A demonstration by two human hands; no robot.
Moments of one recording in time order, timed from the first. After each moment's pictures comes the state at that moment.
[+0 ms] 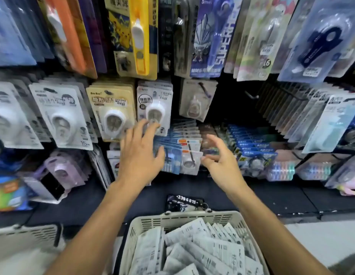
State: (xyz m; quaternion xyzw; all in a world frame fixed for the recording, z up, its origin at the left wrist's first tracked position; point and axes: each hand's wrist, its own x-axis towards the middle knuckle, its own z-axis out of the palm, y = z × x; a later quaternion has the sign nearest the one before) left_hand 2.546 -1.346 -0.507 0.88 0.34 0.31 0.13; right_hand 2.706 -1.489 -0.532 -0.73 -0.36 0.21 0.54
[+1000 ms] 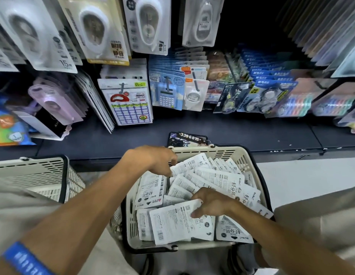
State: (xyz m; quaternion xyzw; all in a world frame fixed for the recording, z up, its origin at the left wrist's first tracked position) left_hand 2.531 -1.391 -0.643 0.90 0.19 -0.35 0.16; right_hand 2.630 -1.595 -0.741 -0.74 -0.36 0.56 0.09
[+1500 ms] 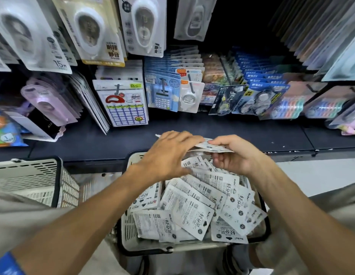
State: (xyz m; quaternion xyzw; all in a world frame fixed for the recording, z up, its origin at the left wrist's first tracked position) left_hand 2.533 -1.428 -0.627 0.98 0.10 0.01 0.18; right_hand 2.708 -1.561 -0.630 -0.60 -0.01 0.61 0.52
